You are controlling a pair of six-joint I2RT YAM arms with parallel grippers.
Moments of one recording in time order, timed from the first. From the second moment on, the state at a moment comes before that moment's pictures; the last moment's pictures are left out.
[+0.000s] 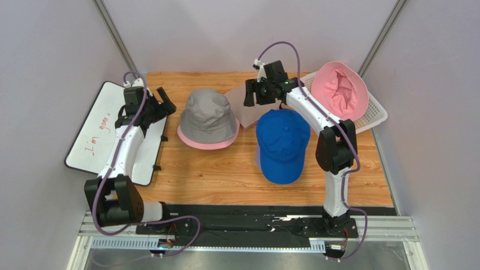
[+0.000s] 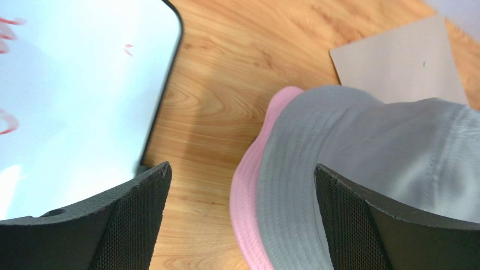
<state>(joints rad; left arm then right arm) 0.12 1.36 1.08 -0.35 0.14 -0.39 0.45 2.05 1.88 -0.60 -0.26 0.23</state>
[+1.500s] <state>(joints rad) 0.12 0.98 1.09 -0.56 0.39 -0.30 -0.38 2.02 1.84 -0.53 0.03 -0.03</state>
